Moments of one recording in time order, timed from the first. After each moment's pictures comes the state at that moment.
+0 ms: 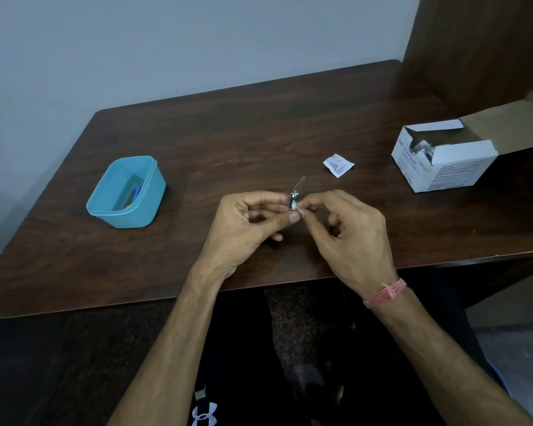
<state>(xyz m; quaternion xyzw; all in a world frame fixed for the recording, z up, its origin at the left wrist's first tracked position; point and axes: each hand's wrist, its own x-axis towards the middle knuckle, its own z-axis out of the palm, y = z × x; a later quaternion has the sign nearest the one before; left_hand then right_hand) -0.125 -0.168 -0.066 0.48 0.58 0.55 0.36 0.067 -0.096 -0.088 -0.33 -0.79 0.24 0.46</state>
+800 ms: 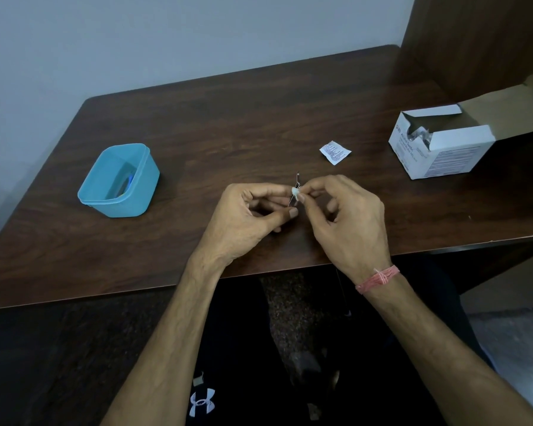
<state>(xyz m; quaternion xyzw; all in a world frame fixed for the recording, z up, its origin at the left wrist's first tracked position) -0.124 -0.164 -0.076 0.52 0.60 0.50 0.34 0.065 -0.094 -0.090 -0.37 -0.78 0.22 0.45</state>
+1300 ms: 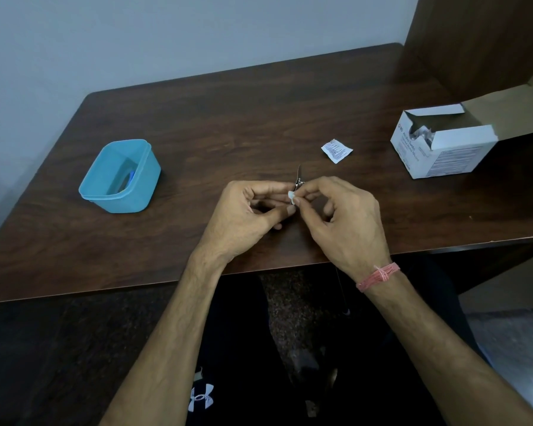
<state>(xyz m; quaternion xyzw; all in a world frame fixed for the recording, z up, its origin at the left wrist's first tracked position) -0.124 -0.163 -0.077 0.52 0.61 0.50 0.34 0.064 -0.095 -0.087 -0.36 -0.80 0.24 0.42</state>
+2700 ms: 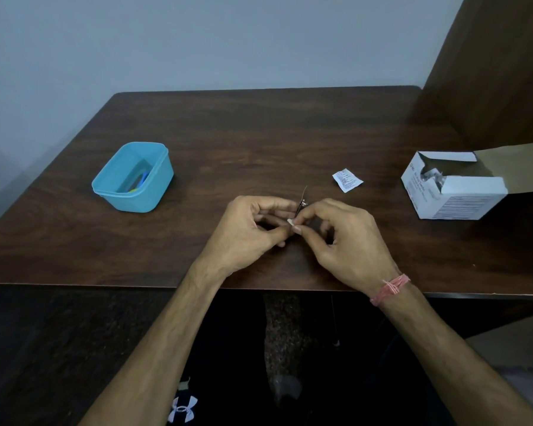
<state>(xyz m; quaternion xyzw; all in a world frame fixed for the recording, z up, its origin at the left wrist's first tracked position) -0.125 -0.162 -0.079 0.50 0.62 0.51 0.33 0.067 -0.061 -0.083 -0.24 -0.88 0.24 0.34</state>
